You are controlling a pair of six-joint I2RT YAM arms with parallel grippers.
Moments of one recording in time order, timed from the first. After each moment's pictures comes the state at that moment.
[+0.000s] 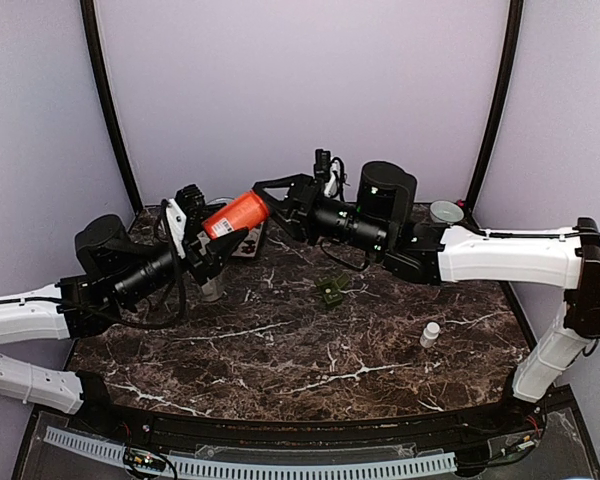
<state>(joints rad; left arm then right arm) -0.95 0.98 0.70 0.38 -0.07 0.33 1.04 1.62 1.25 0.44 -0.14 1.13</state>
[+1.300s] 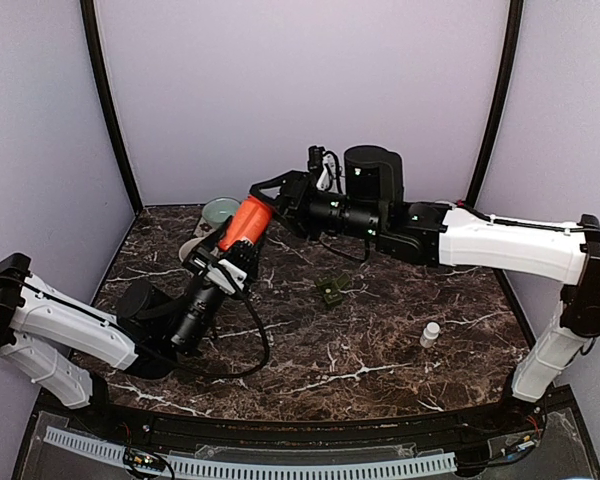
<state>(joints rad) -1.20 1.41 0.53 1.38 -0.65 1.04 1.03 1.65 1.41 0.13 -0.09 1.08</state>
